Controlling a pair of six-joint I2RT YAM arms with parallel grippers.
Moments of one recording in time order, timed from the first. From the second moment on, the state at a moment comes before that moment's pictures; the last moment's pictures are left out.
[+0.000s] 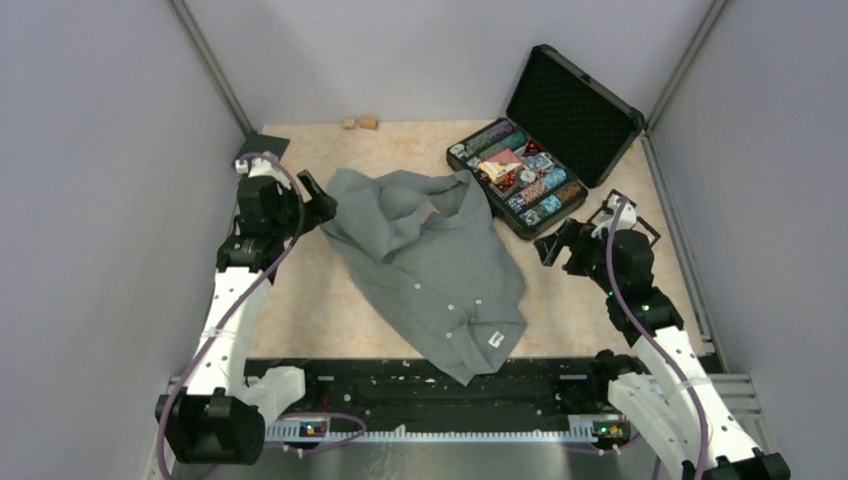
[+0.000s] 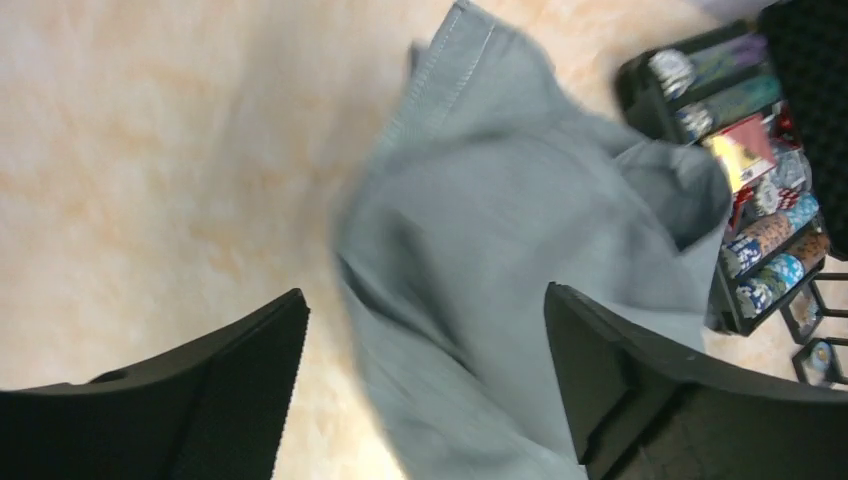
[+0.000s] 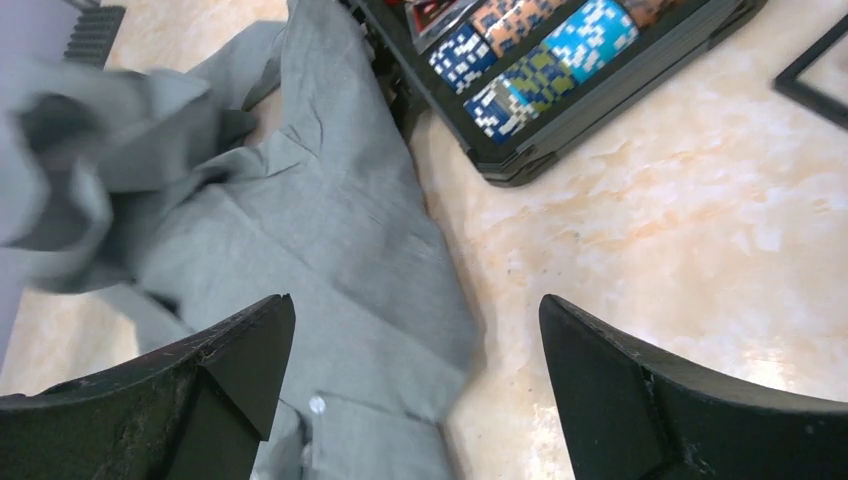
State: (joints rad) left arm -0.06 1.02 1.03 -0.44 0.06 -0.47; right arm 0.21 0.65 0.56 -0.28 -0.08 0.46
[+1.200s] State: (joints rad) left arm -0.51 1.44 1.05 -0.42 -0.03 -0.37; right arm 0.39 1.13 0.32 0.20 -0.21 0.71
